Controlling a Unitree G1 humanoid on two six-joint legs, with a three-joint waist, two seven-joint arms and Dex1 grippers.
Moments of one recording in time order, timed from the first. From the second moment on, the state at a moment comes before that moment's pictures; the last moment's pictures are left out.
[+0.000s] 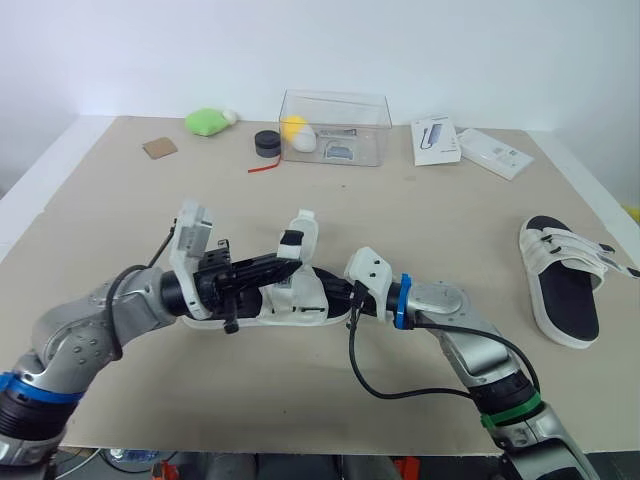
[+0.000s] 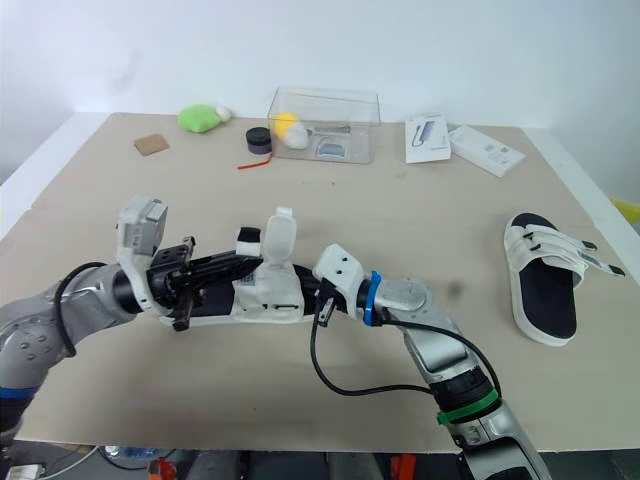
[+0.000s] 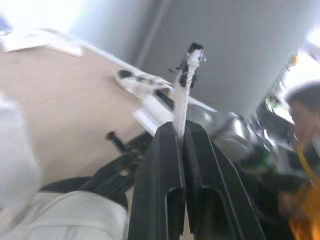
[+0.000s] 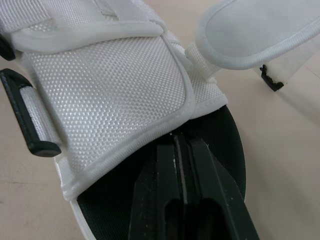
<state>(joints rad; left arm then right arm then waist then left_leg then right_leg) -0.35 0.72 -0.05 -0.32 -1.30 0.62 -0.59 -0.43 -0.44 0.28 -0.13 0.12 0.43 0.82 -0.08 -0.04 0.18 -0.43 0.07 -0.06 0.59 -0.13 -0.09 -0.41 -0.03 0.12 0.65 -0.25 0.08</state>
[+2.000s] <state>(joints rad) -0.49 0.45 0.03 0.17 -0.76 0.70 -0.76 -0.42 -0.45 0.31 -0.17 0.09 0.45 0.77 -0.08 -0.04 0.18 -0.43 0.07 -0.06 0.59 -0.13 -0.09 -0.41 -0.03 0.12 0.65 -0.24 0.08</state>
